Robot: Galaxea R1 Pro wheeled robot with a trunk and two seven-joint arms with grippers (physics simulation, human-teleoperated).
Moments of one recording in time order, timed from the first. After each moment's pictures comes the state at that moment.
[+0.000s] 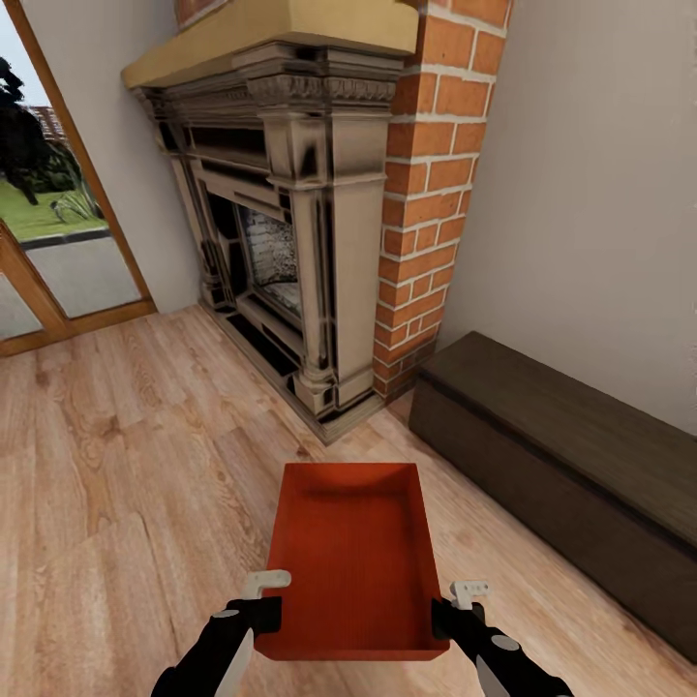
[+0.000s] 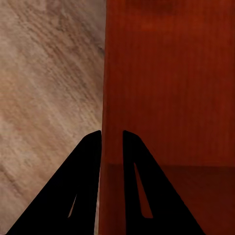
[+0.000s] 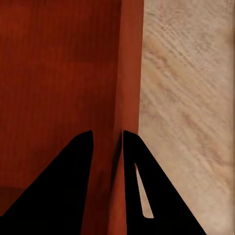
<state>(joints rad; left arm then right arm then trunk) -0.40 -0.12 0.01 -0.64 0.01 0.31 0.08 -0.51 0.01 0.00 -0.26 -0.03 -0.13 0.15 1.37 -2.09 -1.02</state>
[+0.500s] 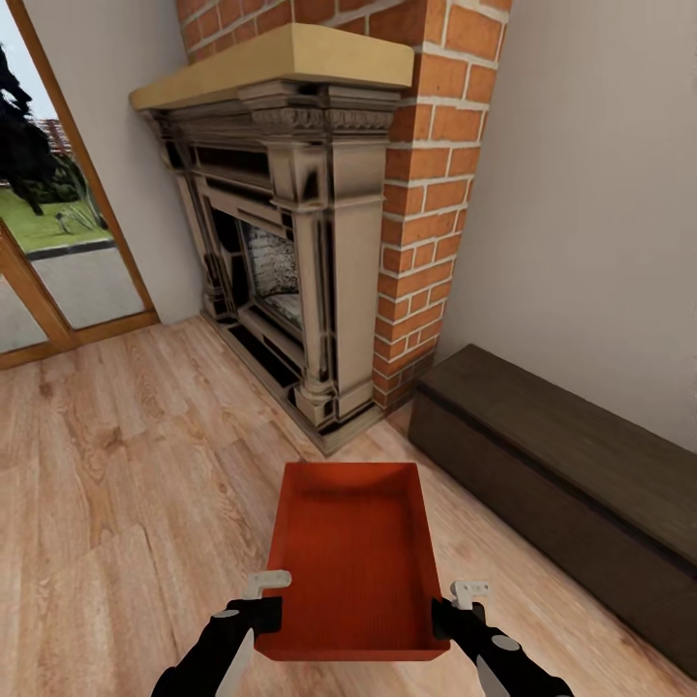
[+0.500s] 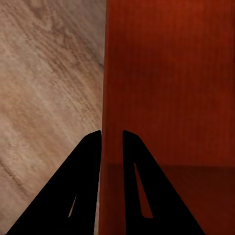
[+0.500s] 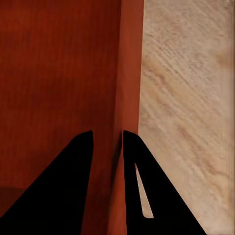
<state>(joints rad) -0.40 -0.12 0.01 -0.64 0.00 0.31 0.08 -0.51 0.01 0.00 -0.26 -0.03 -0.13 0.15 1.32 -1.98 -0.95</state>
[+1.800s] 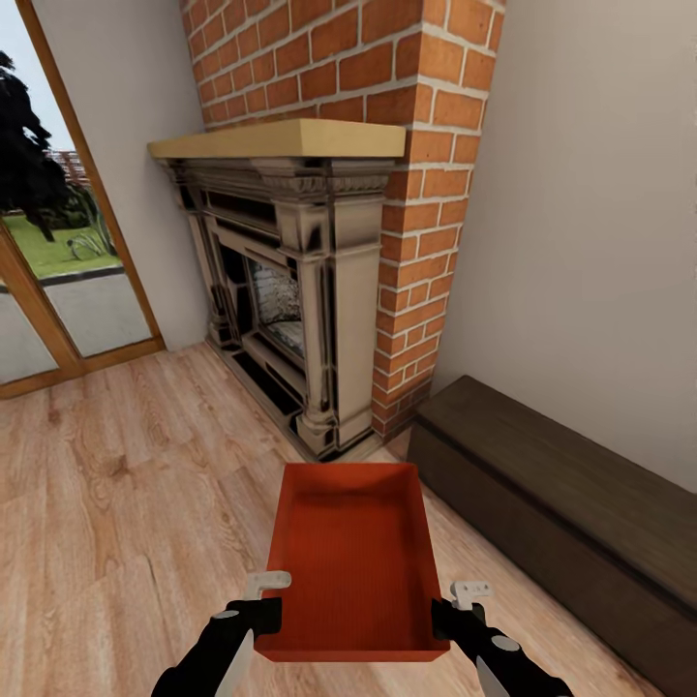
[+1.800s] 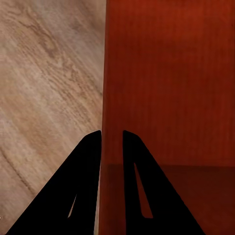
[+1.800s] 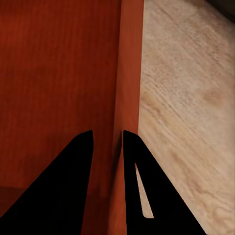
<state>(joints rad) -0.40 -0.12 0.01 -0.64 0.01 0.31 0.08 -0.51 0.01 0.00 -0.26 -0.02 -0.13 0.15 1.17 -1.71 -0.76</state>
